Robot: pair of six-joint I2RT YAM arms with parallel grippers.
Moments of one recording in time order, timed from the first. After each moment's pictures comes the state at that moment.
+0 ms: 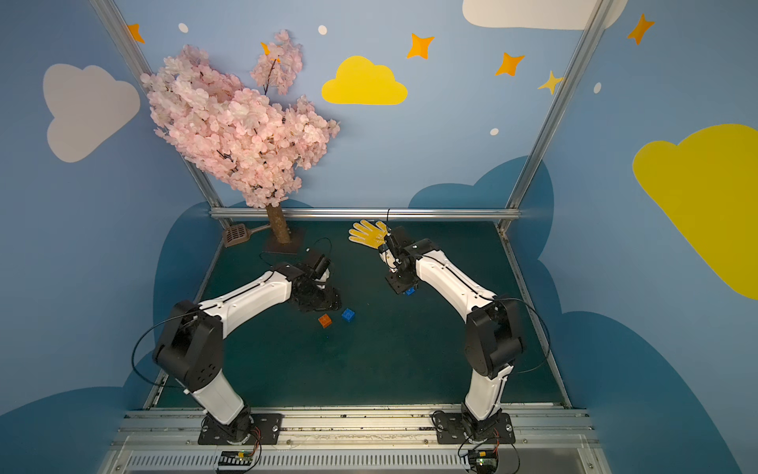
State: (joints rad) left arm -0.53 1.76 1.27 -0.78 0.09 -0.51; right arm 0.55 1.78 1.53 -0.98 0.06 -0.12
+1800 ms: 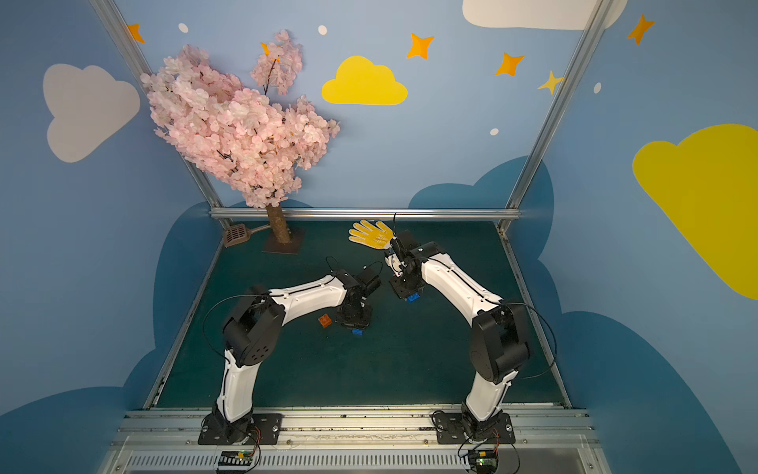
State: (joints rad) left arm -0.79 2.07 1.51 -0.93 0.07 -0.63; right arm 0.54 1.75 1.49 -1.00 0.00 -0.07
